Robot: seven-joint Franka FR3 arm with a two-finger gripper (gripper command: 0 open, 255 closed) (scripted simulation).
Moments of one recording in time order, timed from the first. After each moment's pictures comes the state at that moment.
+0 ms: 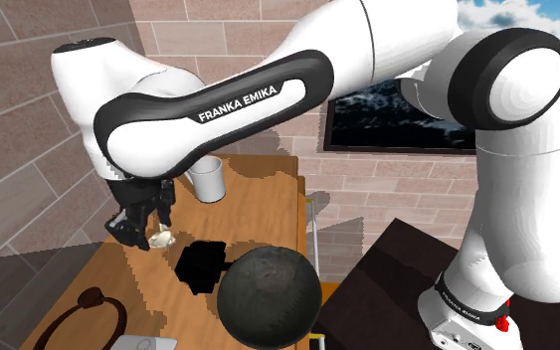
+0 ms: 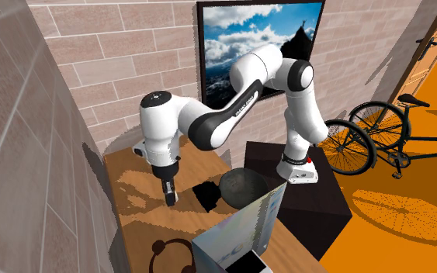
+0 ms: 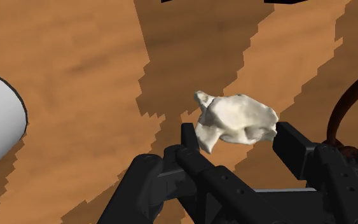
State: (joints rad) arm 0.38 0.42 0.45 -1.48 -0.19 1.92 0.37
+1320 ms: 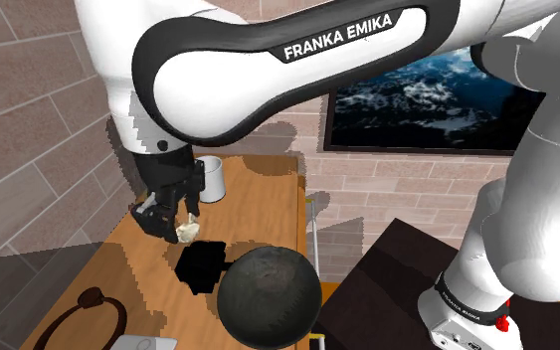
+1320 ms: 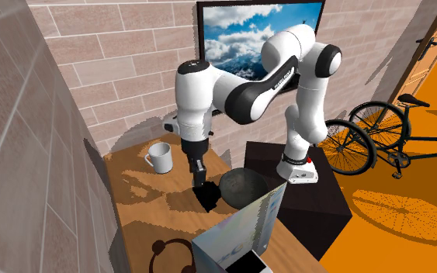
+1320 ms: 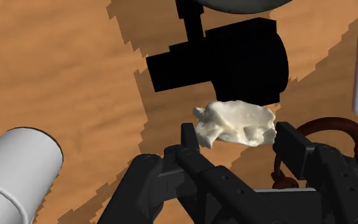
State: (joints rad) arm 0.33 0.10 0.48 -1.73 -0.05 1.88 0.35
